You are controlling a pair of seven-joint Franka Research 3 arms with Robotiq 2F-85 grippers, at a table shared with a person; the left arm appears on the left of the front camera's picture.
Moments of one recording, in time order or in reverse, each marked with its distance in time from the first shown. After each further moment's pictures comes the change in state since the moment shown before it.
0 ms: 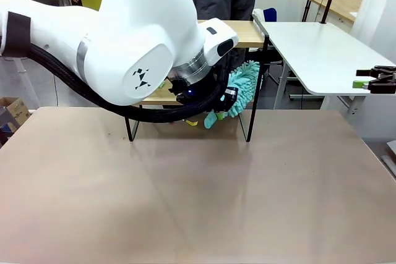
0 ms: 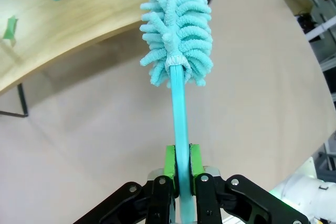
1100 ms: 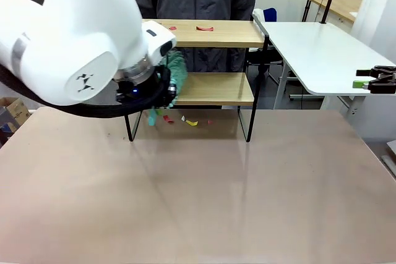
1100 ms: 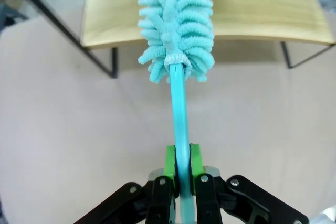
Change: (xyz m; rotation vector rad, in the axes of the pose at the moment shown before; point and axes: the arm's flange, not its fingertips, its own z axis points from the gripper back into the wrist) left arm -0.019 0.112 0.025 0.274 -0.036 0.253; right arm 0.000 0.000 0.000 0.000 0.000 0.000
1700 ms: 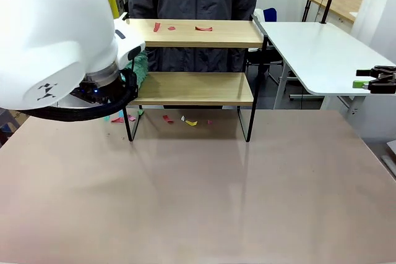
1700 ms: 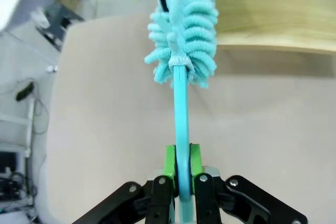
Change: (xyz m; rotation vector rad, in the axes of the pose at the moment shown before) left arm -0.016 0.037 0.030 0.233 -0.101 -0.044; right arm 0.000 0.000 0.000 0.000 0.000 0.000
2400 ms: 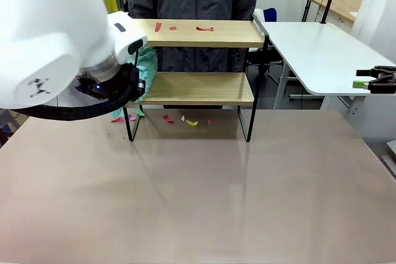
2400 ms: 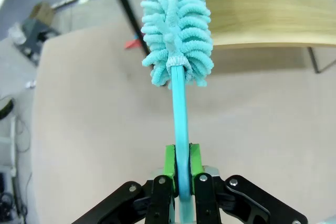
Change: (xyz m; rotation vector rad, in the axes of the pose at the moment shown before) left arm 0.006 0.002 0.011 -0.170 -0.013 -0.051; right arm 0.000 0.000 0.000 0.000 0.000 0.000
